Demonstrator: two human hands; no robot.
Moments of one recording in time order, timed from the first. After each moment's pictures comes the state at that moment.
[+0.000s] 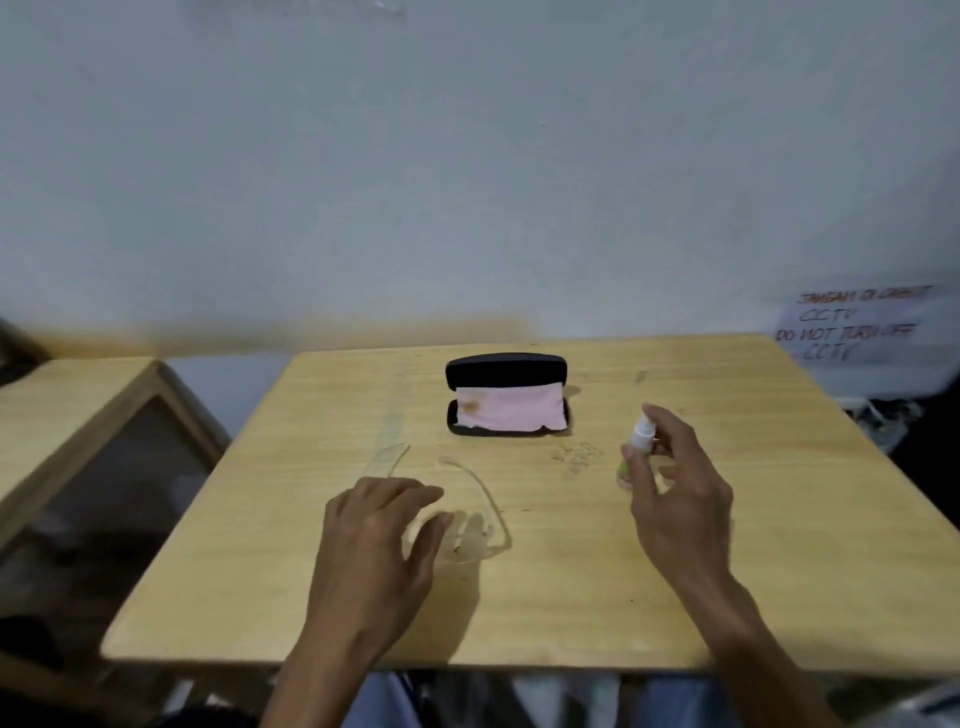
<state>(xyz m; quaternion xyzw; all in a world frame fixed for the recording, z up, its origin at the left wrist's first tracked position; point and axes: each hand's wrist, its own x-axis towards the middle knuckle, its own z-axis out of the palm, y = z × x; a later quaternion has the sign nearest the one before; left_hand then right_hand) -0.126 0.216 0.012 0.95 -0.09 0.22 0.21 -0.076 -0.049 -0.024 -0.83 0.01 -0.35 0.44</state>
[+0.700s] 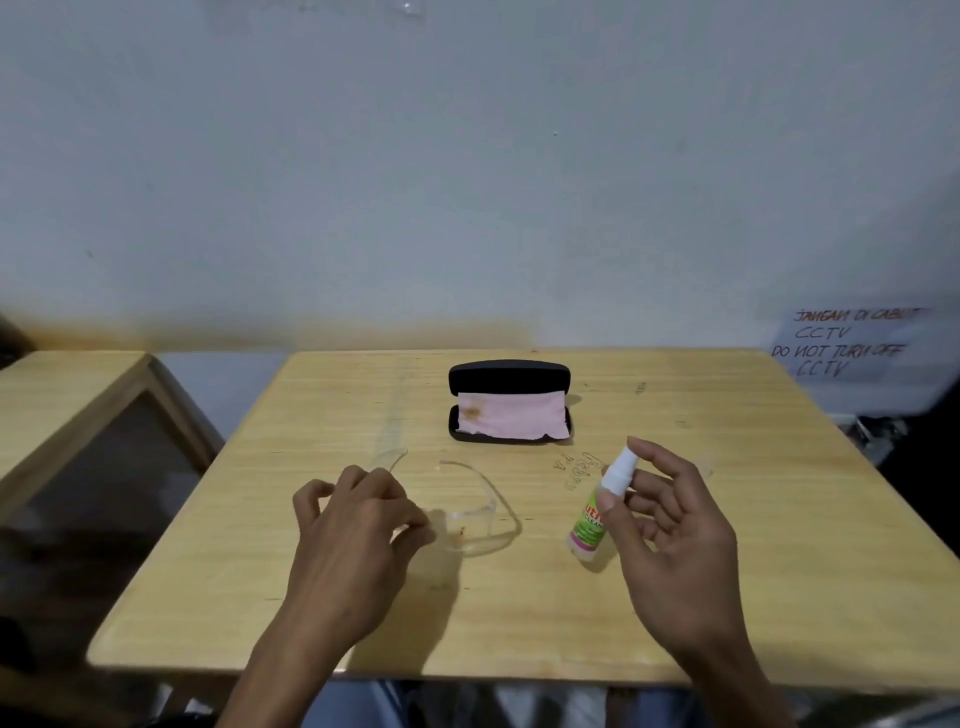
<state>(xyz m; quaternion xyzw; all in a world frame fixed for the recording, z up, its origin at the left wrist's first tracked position) -0.117 0.232 0.030 0.98 -0.06 0.12 0.16 -0.126 -0.021 0.008 -0.74 -0.01 -0.22 0.64</state>
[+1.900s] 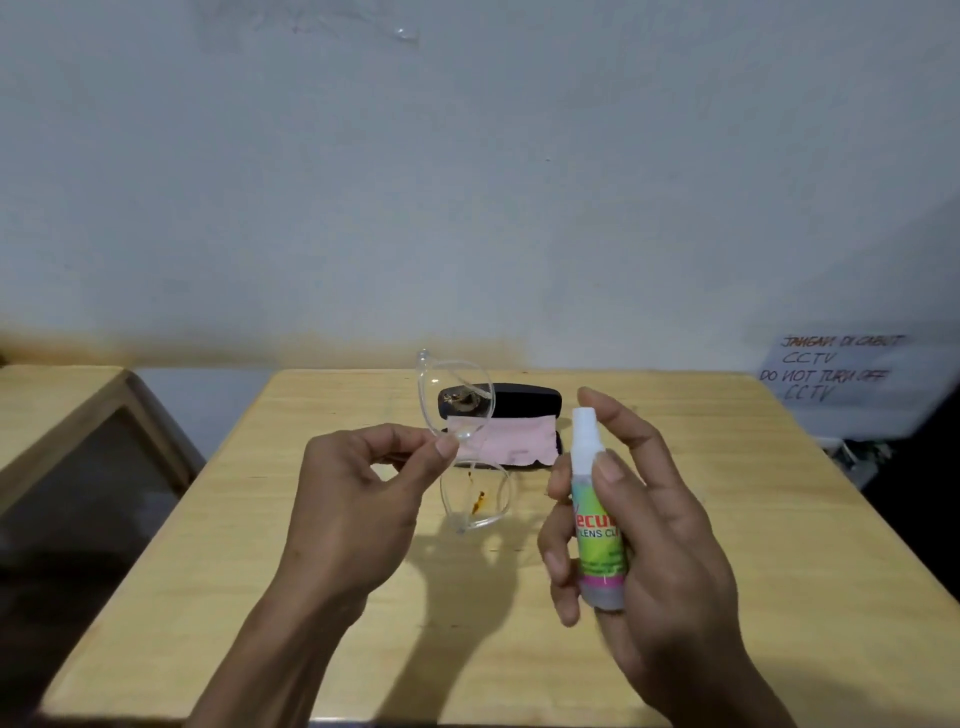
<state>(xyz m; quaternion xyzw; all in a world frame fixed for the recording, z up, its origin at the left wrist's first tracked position) -0.102 0.193 0.110 0.75 0.06 0.13 0.64 -0.141 0.019 0.106 -0.52 -0.07 -0.02 0.85</state>
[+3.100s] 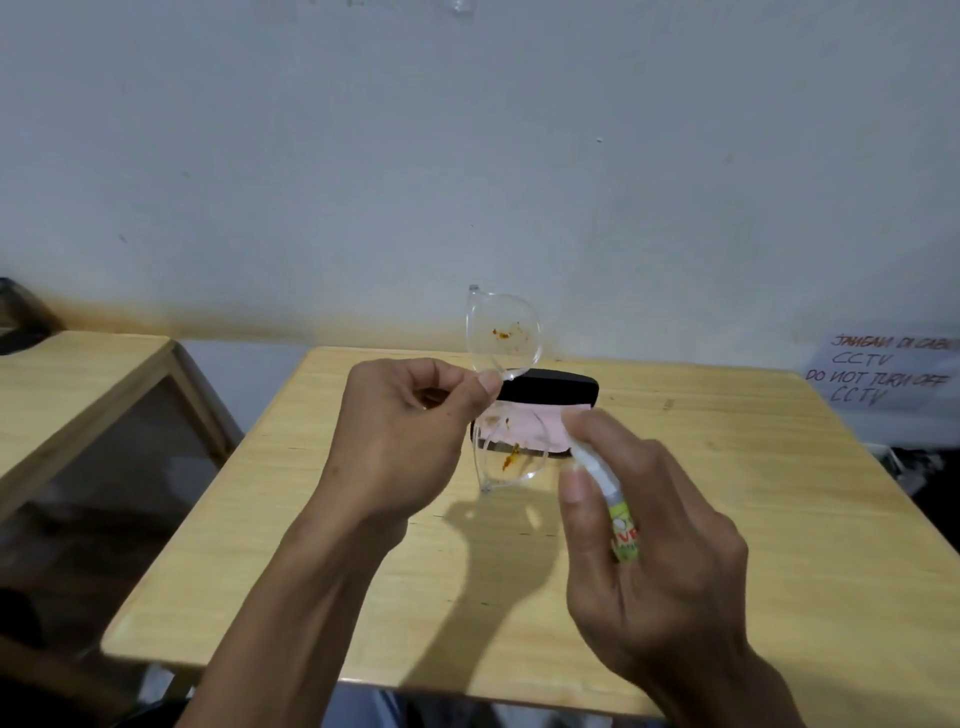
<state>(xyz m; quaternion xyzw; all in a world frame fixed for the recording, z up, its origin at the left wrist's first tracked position) -0.092 0.196 0.136 0.76 0.04 0.14 0.64 -0.135 0.033 0.086 -0.79 -0.23 -0.45 0.34</state>
